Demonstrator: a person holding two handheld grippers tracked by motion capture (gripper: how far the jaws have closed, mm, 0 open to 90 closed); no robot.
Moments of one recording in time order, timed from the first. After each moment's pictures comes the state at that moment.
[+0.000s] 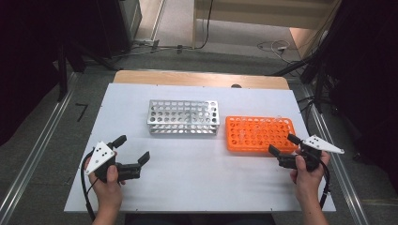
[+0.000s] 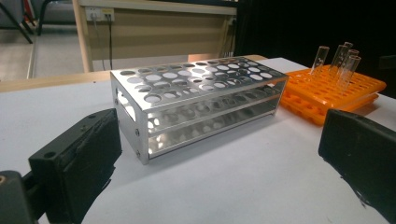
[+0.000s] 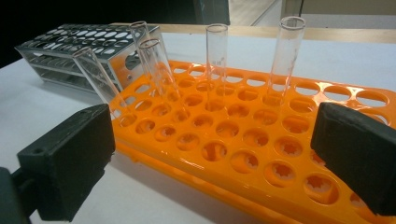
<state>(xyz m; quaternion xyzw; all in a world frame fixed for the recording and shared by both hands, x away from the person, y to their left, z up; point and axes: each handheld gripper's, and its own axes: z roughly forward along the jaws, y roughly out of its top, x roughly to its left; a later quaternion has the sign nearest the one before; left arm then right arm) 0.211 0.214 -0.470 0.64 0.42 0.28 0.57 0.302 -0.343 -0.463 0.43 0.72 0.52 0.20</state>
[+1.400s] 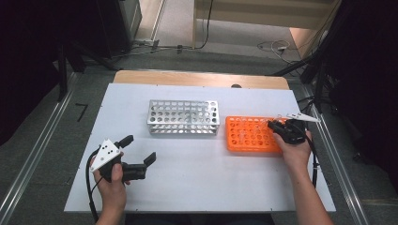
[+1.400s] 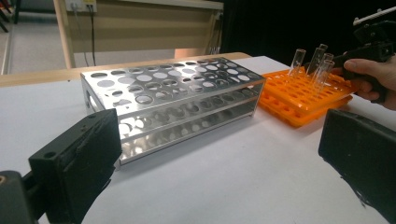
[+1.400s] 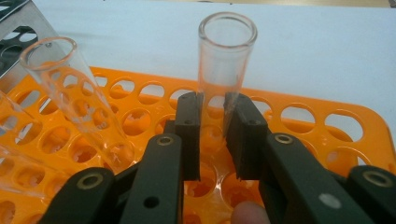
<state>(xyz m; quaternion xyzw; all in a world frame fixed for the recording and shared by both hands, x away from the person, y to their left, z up) 0.211 0.196 -0.457 0.66 0.41 0.25 0.58 0.383 -0.319 -0.465 0.53 0.72 0.40 0.22</state>
